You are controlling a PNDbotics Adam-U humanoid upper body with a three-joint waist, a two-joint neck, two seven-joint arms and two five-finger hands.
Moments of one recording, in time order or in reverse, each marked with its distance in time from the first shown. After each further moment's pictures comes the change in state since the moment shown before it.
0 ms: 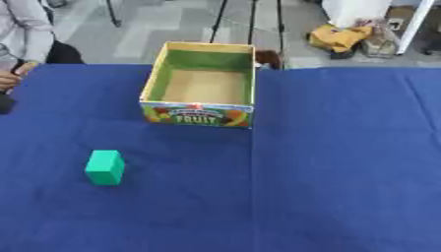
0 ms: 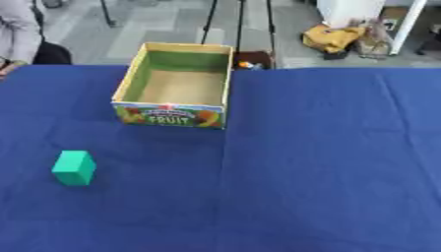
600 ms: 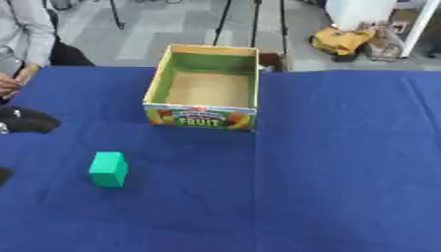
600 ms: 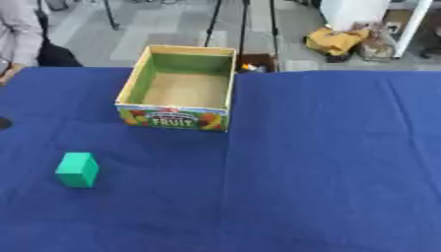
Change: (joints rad) left arm -0.062 0.106 -0.131 -0.001 -0.181 0.043 -0.043; right arm 0.003 -0.005 0.000 0.000 0.000 0.003 0.007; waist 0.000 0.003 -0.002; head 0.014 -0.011
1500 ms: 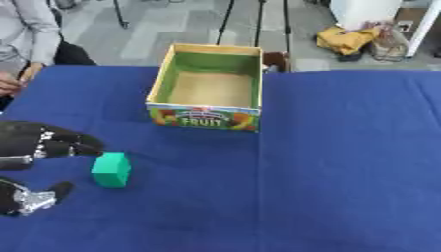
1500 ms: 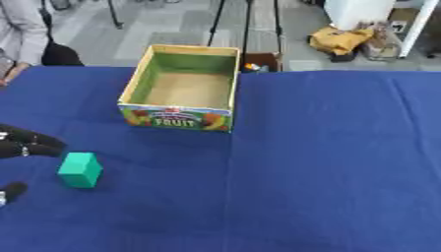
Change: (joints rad) left arm -0.158 0.014 -0.277 0.123 -0.271 0.114 0.111; right arm -0.001 0.005 0.013 0.000 -0.011 -0.001 0.024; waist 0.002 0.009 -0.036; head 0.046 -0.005
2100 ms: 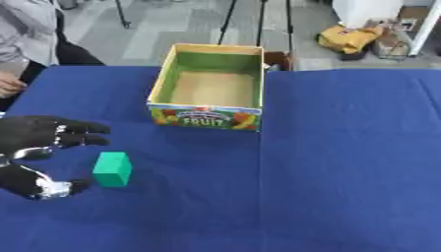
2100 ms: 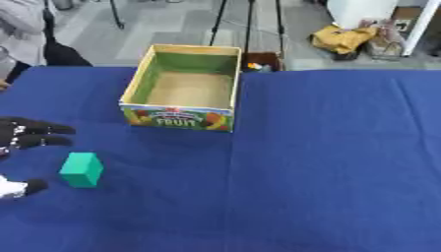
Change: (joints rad) left arm -0.099 -0.029 -0.091 0.164 -0.146 0.000 0.095; right arm 0.000 0.006 0.000 0.000 -0.009 0.002 0.013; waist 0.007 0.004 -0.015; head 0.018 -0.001
